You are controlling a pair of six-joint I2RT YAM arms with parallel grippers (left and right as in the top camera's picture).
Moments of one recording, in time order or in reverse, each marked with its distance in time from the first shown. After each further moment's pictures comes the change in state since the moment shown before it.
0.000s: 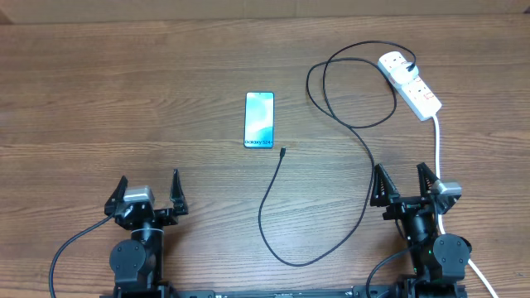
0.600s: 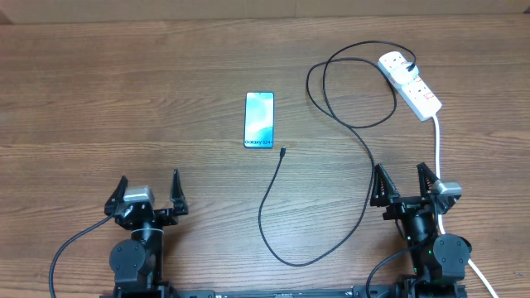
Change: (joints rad) left arm 0.000 0.000 0.000 0.000 0.006 -0.003; right arm 0.000 0.000 0.000 0.000 0.000 0.000
